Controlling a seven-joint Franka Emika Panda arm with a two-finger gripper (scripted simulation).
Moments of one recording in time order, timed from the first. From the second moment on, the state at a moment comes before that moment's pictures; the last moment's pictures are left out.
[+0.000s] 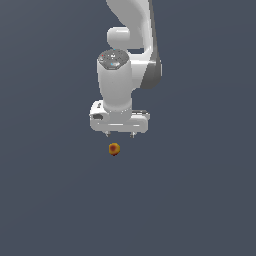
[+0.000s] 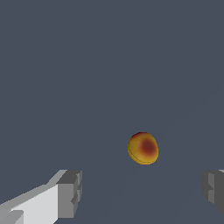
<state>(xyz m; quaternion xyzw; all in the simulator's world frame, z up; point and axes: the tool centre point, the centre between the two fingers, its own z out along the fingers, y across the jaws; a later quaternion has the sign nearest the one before) 0.005 -0.030 0.191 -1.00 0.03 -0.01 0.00</state>
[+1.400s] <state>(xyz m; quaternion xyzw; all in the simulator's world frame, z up) 0.006 -0.035 0.173 -1.00 -0.03 -0.02 0.00</state>
